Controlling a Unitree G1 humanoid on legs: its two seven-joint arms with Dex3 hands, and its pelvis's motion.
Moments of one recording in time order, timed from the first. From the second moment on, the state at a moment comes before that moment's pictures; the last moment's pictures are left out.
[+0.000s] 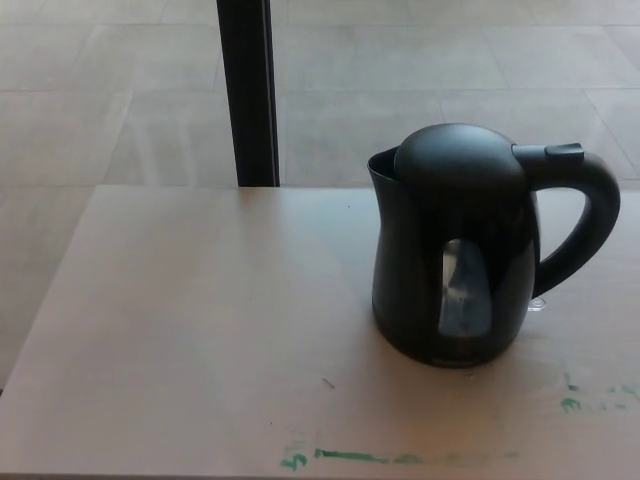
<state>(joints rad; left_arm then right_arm) 0.07 0.66 0.46 1.23 -0.26 0.04 -0.53 0.19 -0.52 -0.80 0.60 0.05 -0.25 0.37</state>
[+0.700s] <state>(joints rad) 0.06 0.66 0.46 1.23 -0.26 0.04 -0.52 0.27 -0.42 -0.70 0.64 0.14 -0.30 0.25</state>
